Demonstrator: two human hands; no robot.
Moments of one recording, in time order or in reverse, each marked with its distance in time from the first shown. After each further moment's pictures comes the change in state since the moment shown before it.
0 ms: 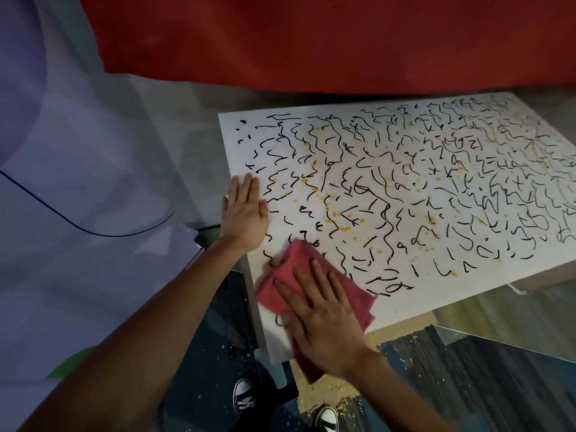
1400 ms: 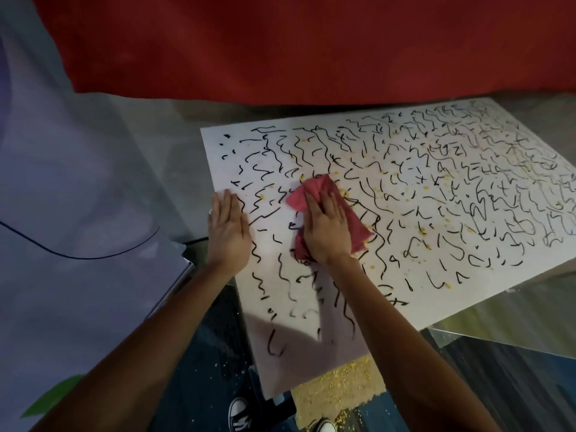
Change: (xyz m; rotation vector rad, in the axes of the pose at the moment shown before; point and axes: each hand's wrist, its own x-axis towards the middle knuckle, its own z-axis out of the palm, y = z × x) left_hand 0.001 -0.005 0.007 -0.252 0.079 -0.007; right_hand 0.140 0.077 -0.008 0.248 -0.082 0.431
